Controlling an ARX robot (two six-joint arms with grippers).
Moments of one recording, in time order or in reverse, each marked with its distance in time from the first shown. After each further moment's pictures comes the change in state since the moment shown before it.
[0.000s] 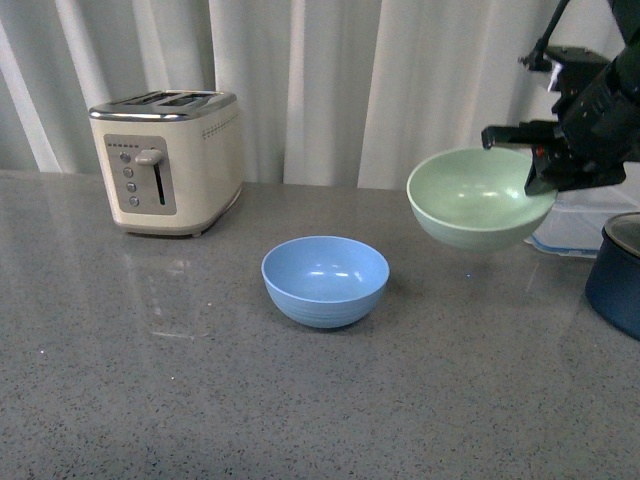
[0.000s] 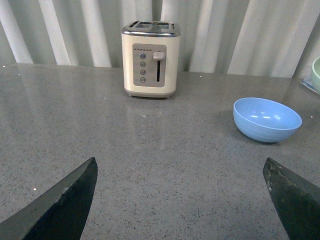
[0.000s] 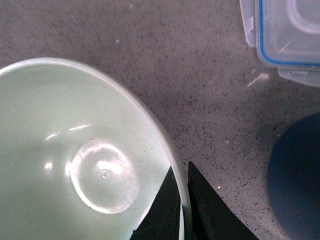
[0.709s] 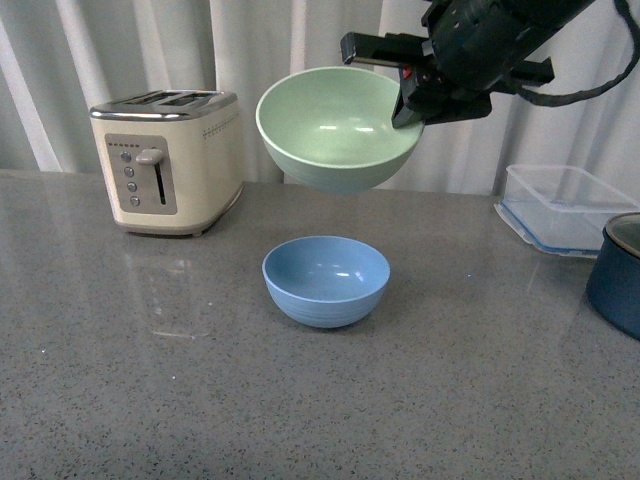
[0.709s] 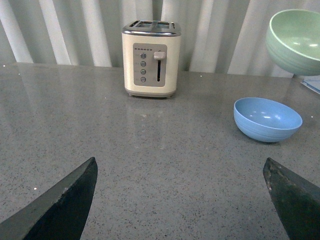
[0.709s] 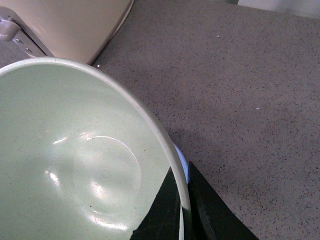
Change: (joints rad) left arm 0.000 0.000 0.000 0.000 0.000 0.000; right arm 0.219 -0.032 0.060 0.058 -0.072 0.020
